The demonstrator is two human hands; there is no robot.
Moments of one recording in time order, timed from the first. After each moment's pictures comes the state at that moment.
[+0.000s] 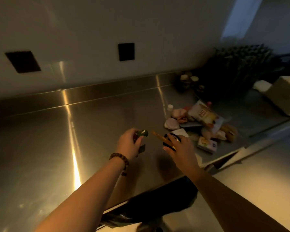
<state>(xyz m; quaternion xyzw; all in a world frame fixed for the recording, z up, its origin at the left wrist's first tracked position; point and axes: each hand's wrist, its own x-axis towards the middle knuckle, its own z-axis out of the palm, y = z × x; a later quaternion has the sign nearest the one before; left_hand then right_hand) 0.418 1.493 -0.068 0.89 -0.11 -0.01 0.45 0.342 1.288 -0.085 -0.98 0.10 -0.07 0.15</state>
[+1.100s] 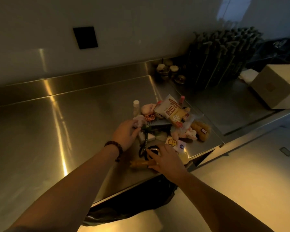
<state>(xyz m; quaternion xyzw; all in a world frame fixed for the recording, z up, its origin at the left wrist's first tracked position) 0.463 1.342 -0.104 0.91 -0.20 -0.05 0.36 0.332 1.166 -0.129 -0.99 -0.13 0.04 0.00</state>
